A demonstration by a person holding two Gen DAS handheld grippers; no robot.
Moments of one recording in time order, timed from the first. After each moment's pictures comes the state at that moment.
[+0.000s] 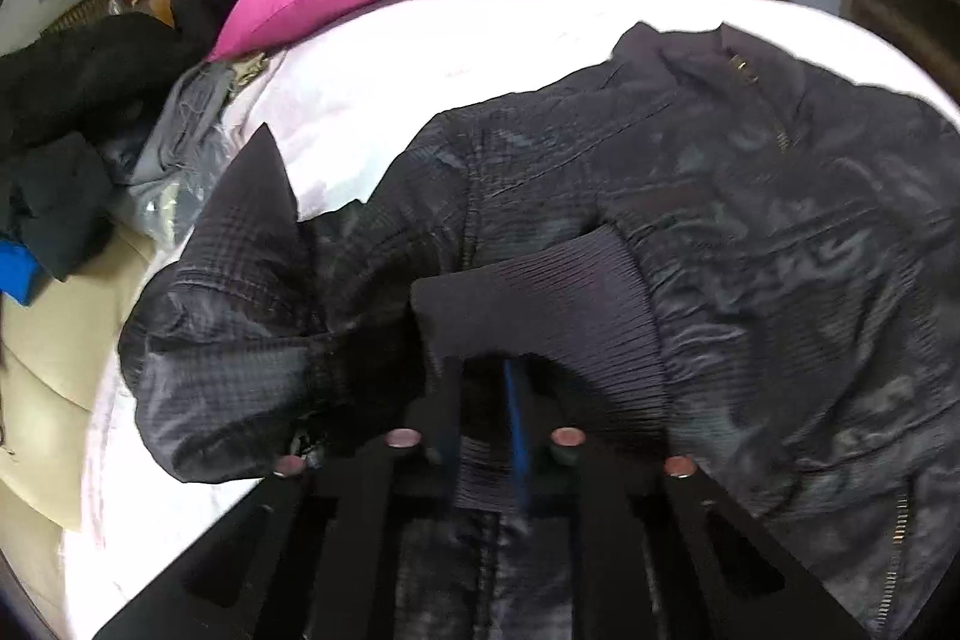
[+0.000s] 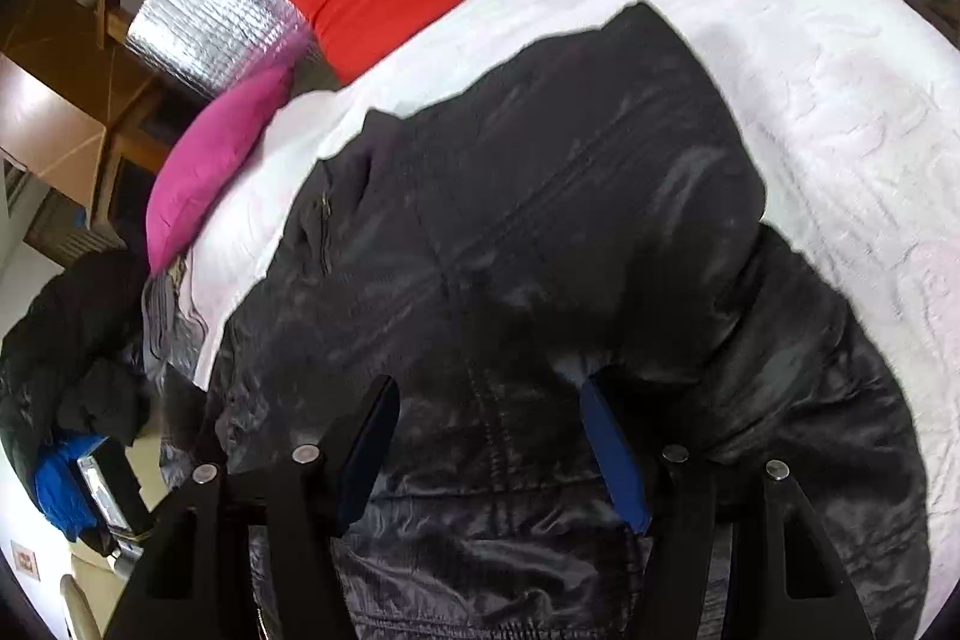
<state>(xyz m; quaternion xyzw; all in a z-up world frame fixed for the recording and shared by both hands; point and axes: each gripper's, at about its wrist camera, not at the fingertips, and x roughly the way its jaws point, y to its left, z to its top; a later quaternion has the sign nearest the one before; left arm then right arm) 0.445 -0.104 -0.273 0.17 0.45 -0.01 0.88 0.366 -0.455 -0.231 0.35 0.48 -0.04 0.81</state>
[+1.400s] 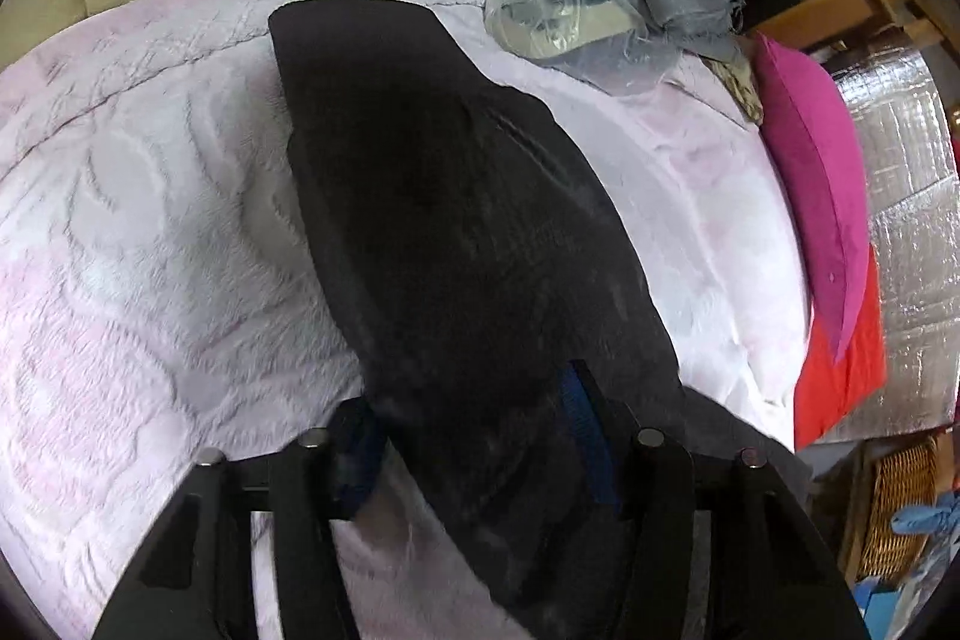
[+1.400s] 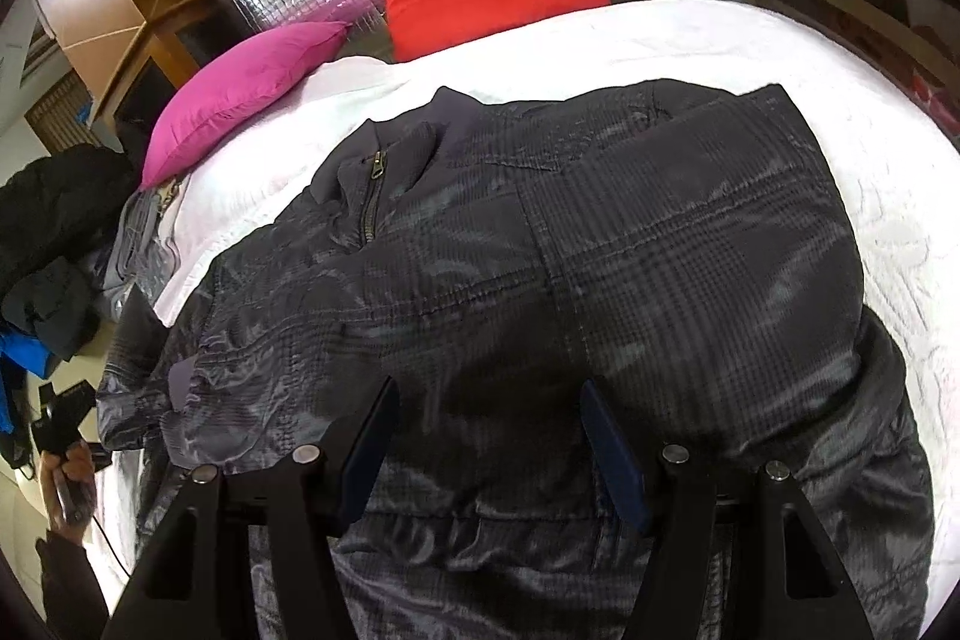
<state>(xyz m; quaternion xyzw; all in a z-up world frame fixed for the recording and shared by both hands) 0.526 0.265 -0.317 -0.42 0.46 0.09 0.78 0.387 -0.396 -0.222 0.21 0.47 -0.03 0.86</state>
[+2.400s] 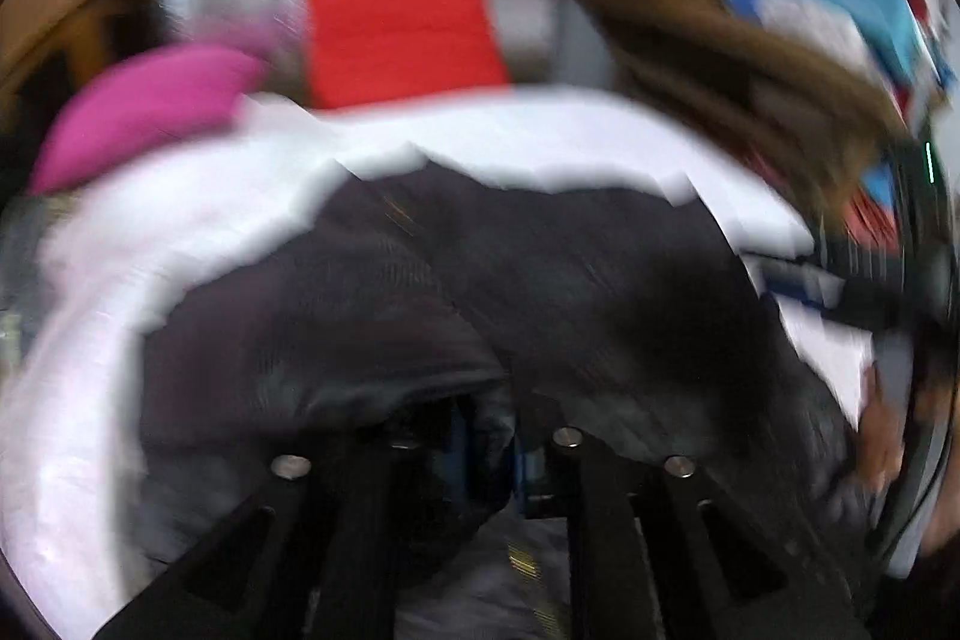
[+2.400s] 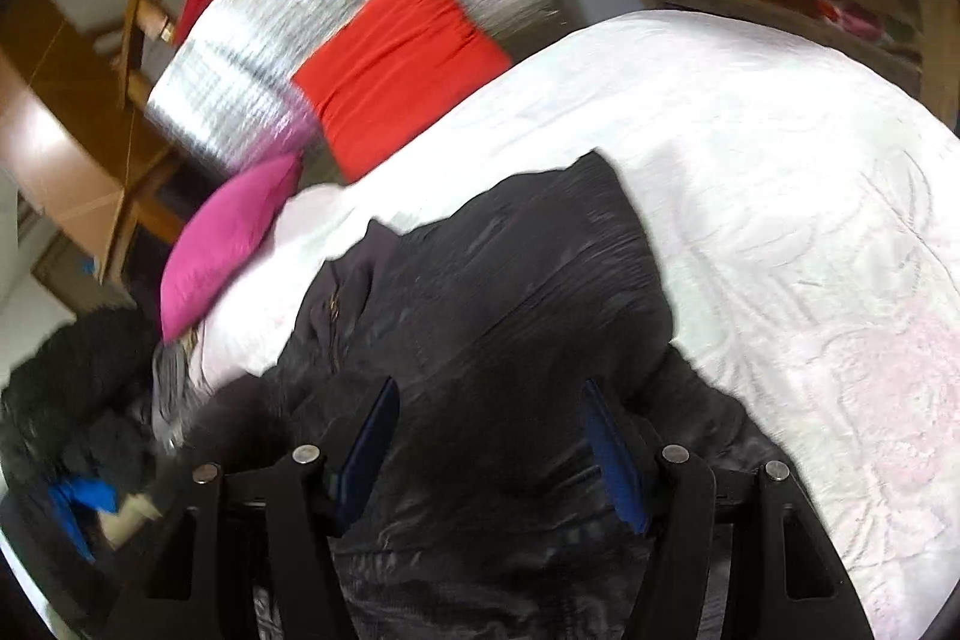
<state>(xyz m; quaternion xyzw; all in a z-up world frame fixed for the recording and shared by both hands) 0.370 -0.203 -0.216 0.12 0.39 -0.30 0.86 0.341 -0.500 -0.192 0.36 0.38 -0.08 0.85</state>
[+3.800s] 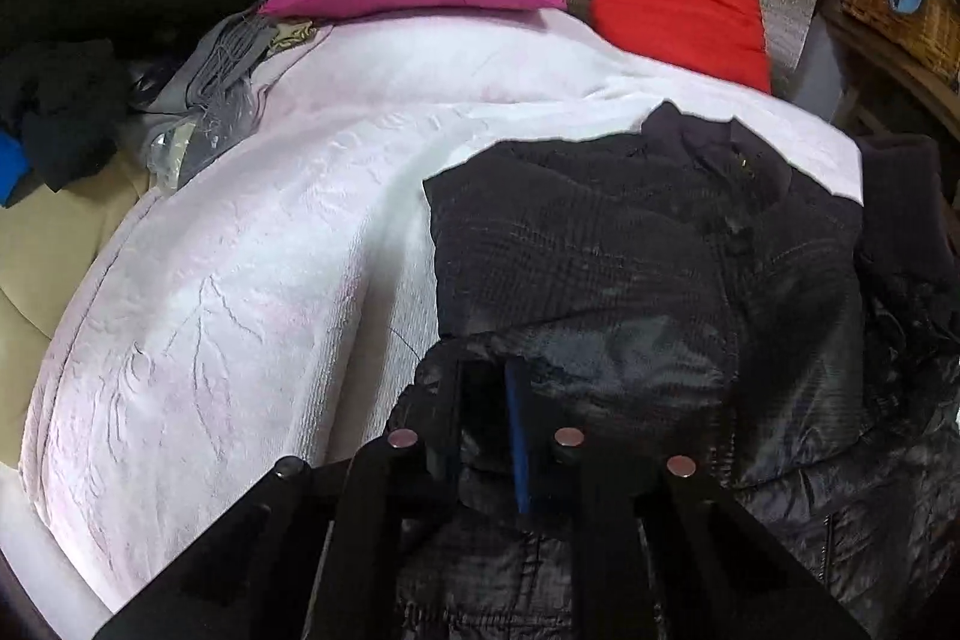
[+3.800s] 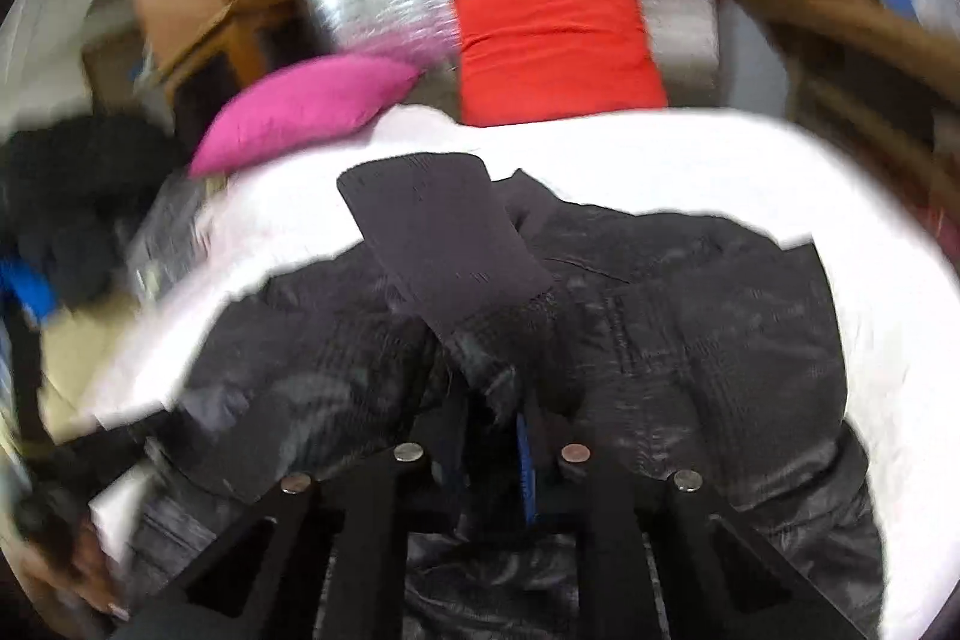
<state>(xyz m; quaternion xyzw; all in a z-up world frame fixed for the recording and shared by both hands) 0.424 -0.044 -0.237 0.03 0.43 -0.04 0.90 0.379 -0.373 -0.170 0.16 0.39 0.00 0.91</state>
